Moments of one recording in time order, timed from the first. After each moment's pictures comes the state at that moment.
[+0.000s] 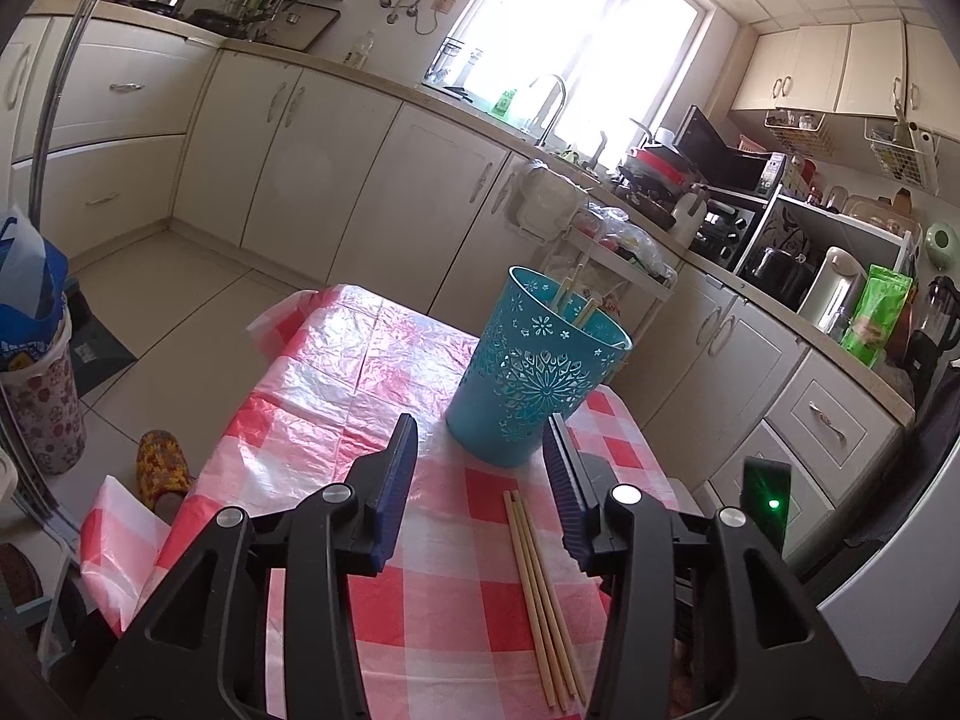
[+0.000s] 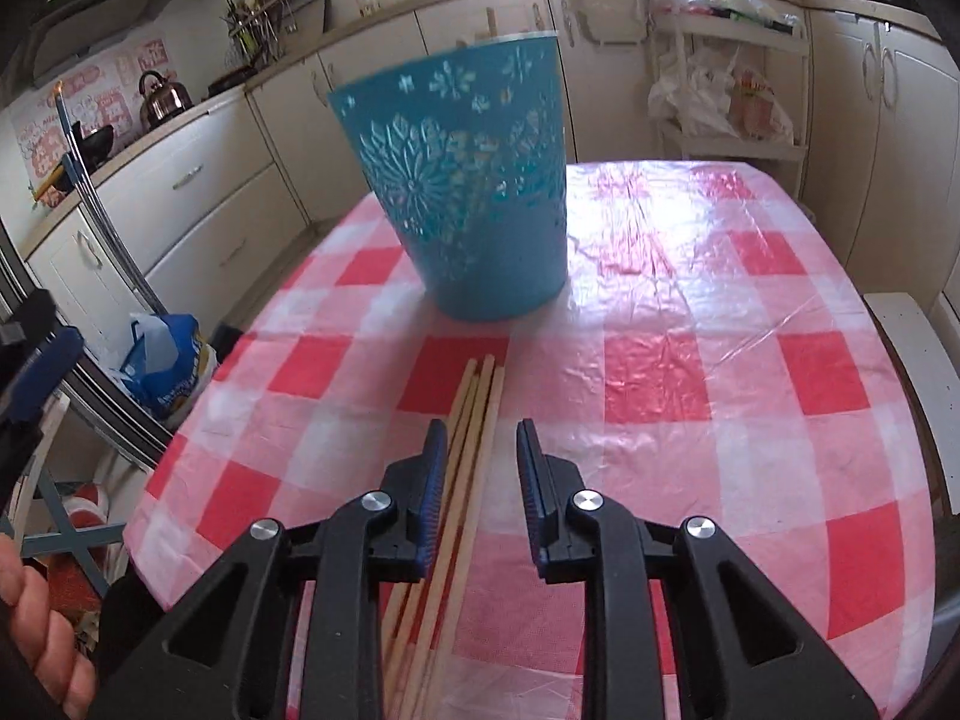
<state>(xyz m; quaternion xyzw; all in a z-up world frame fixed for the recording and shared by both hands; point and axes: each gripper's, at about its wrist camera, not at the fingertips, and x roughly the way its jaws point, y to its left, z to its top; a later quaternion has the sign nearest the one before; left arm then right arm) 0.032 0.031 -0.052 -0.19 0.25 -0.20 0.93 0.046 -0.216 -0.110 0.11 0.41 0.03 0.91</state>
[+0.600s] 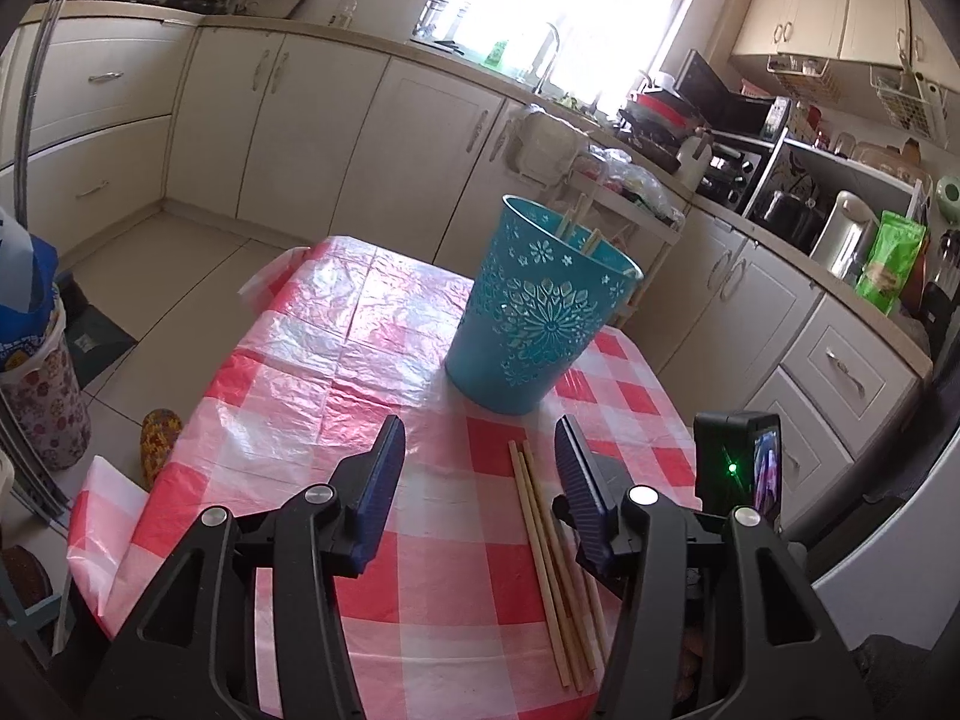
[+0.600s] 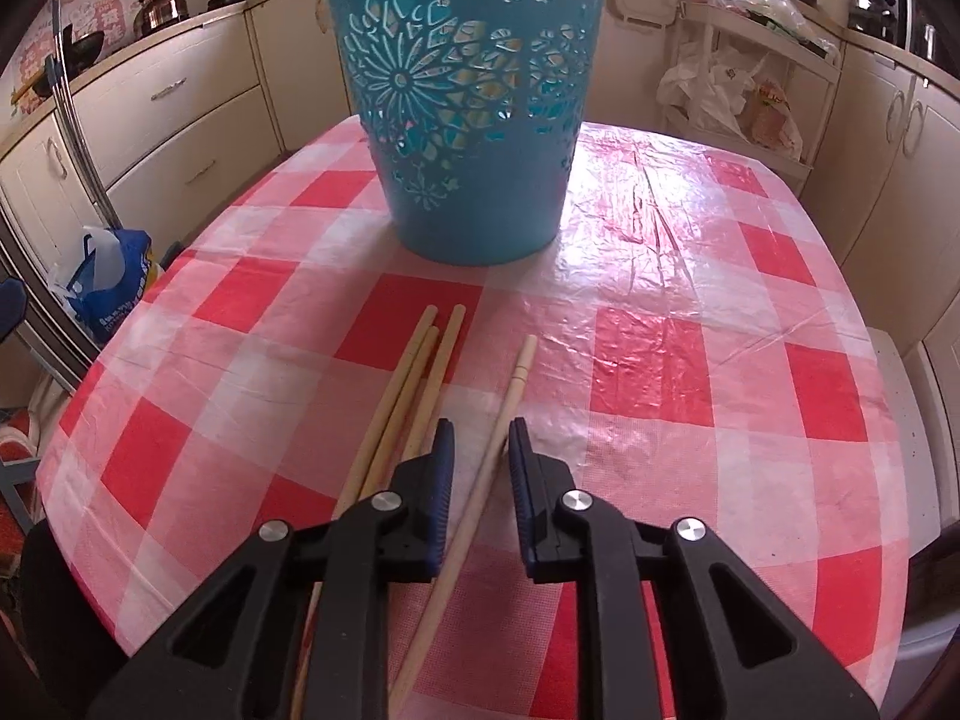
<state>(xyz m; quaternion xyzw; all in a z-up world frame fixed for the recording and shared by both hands) 0.048 -0.005 -0.072 -0.14 0.31 -0.21 0.92 0.060 -0.210 -0.130 0.01 0.45 0.02 0.89</state>
